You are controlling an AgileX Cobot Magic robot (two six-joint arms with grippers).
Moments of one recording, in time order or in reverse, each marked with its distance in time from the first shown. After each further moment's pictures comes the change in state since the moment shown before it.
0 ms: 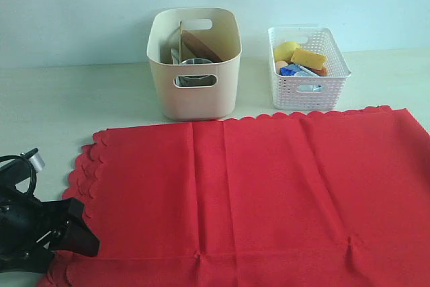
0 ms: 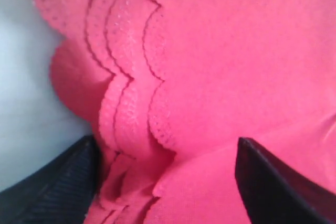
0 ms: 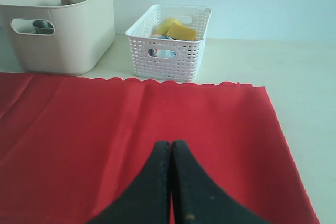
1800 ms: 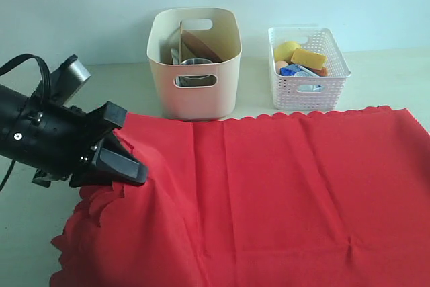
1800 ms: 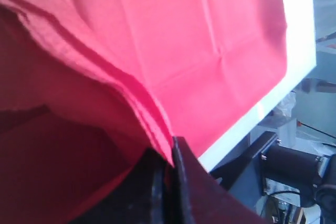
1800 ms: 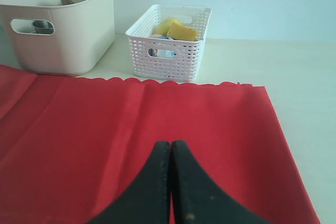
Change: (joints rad) left arm -0.179 -0.161 -0.259 -0.114 0.262 -0.107; right arm 0.000 0.000 0.000 0.000 0.000 0.000
